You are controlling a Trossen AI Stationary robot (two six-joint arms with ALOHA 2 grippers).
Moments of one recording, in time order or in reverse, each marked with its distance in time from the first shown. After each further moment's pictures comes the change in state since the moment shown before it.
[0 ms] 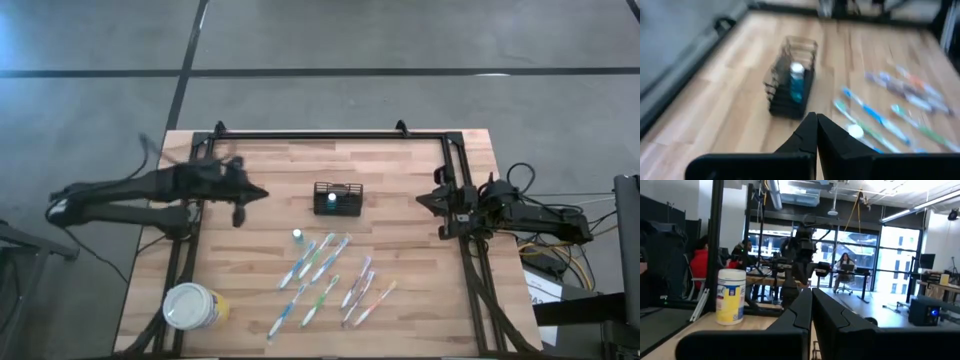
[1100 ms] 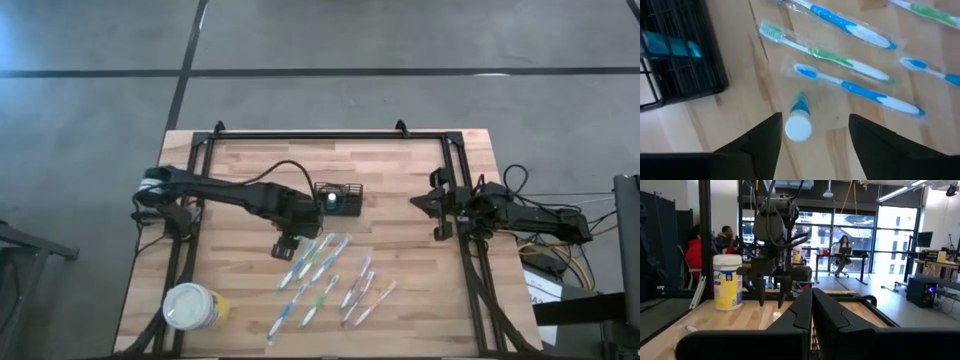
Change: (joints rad) left arm -0.240 0.862 0.707 -0.559 -0.005 0.218; right arm 0.000 0.002 -0.043 -0.034 0.036 0.036
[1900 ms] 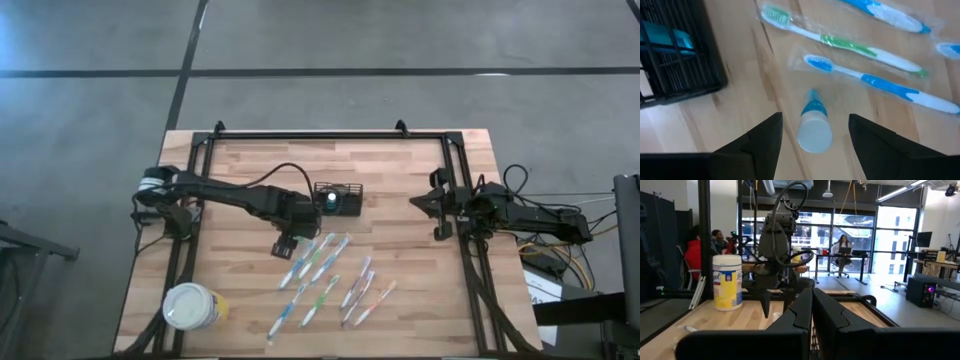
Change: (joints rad) left arm 0.022 -0.001 -0.130 0.129 -0.024 0.053; right arm 0.000 0.000 0.000 0.001 0.007 0.003
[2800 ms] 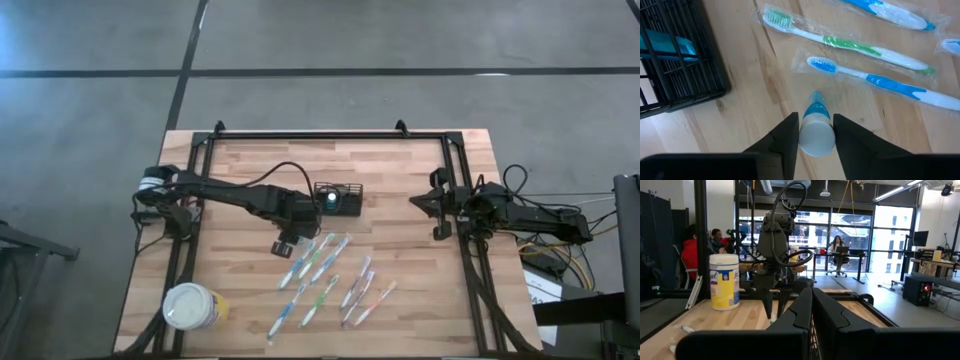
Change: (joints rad) left arm 0.012 -0.001 -0.016 0.021 0.001 0.049; right arm 0.000 0.000 -0.004 0.000 0.009 -0.003
